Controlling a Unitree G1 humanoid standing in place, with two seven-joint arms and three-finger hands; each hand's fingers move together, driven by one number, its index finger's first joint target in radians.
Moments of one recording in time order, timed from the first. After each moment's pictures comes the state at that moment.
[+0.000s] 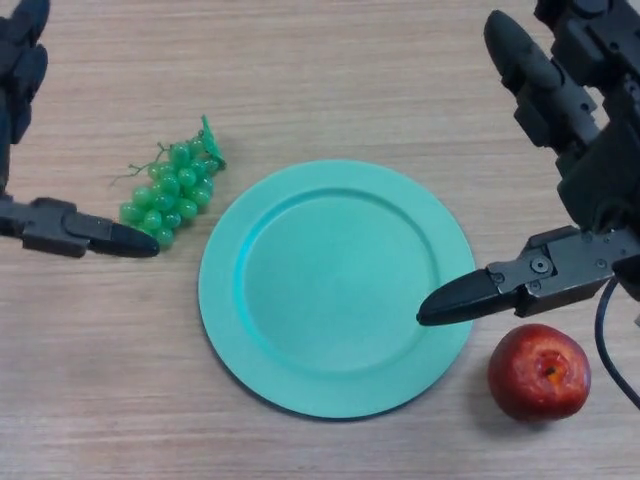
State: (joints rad) left arm -0.32 0.44 0.19 -0.17 0.12 0.23 -0.19; right arm -0.27 -0.25 0.02 -0.92 0.34 0.76 -0.08
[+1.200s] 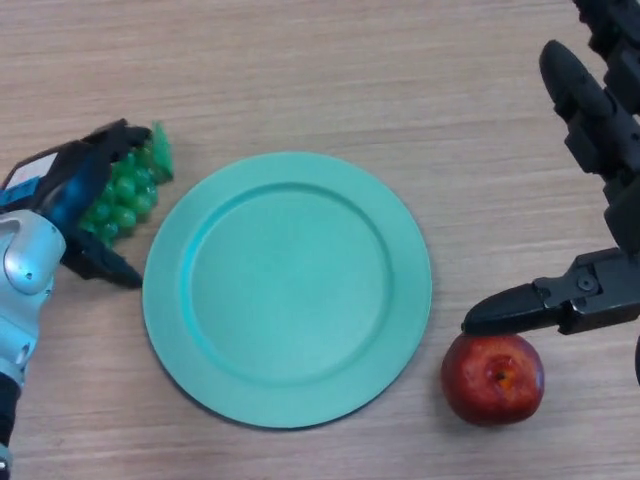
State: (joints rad) left arm -0.60 0.47 0.02 0.67 0.76 -0.20 -0.04; right arm -0.16 -0.26 -0.08 -0.96 0.34 0.76 -0.04
